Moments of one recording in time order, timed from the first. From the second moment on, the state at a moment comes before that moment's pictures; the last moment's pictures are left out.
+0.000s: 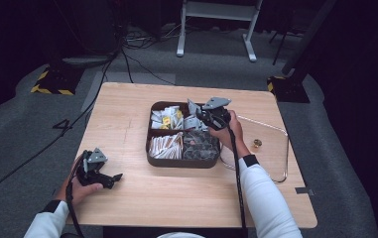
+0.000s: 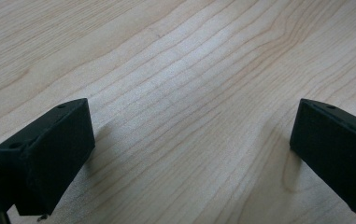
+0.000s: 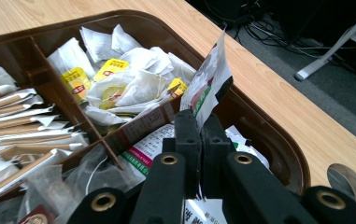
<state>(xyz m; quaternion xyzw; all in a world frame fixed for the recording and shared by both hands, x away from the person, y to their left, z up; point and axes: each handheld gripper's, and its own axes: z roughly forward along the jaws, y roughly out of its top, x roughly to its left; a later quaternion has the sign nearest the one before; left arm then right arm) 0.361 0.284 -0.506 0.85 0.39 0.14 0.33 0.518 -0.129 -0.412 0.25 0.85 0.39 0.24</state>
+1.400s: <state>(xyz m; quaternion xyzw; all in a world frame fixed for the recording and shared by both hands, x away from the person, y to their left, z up) 0.361 0.284 -0.506 0.85 0.40 0.14 0.32 0.432 -0.186 -0.390 0.20 0.84 0.45 0.21</state>
